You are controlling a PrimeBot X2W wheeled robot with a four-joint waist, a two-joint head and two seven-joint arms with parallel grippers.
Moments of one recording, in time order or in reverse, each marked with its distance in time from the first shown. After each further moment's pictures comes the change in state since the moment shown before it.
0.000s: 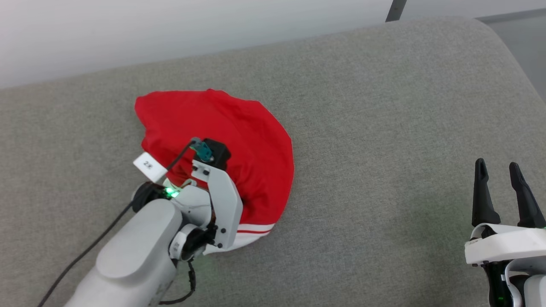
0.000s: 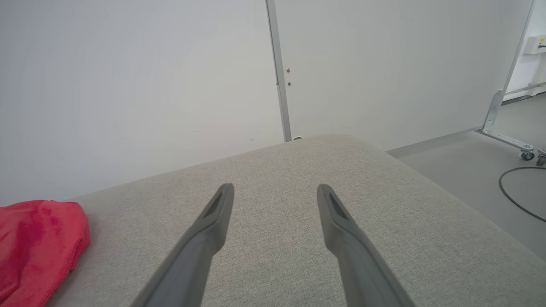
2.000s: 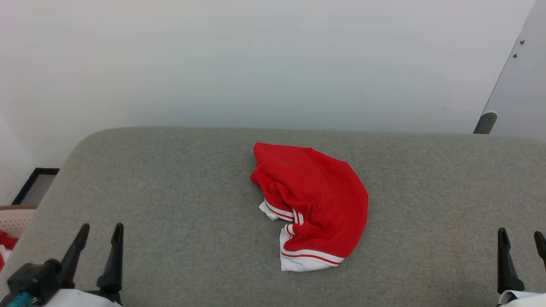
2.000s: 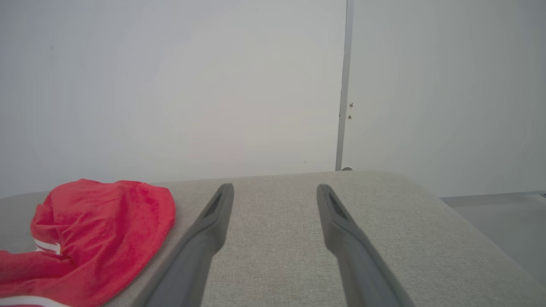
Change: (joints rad) left arm 0.707 0.130 0.553 -0.295 0.127 0.001 -0.918; right arm 0.247 -0.079 -0.040 -0.015 -0.047 0.000 -0.030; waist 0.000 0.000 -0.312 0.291
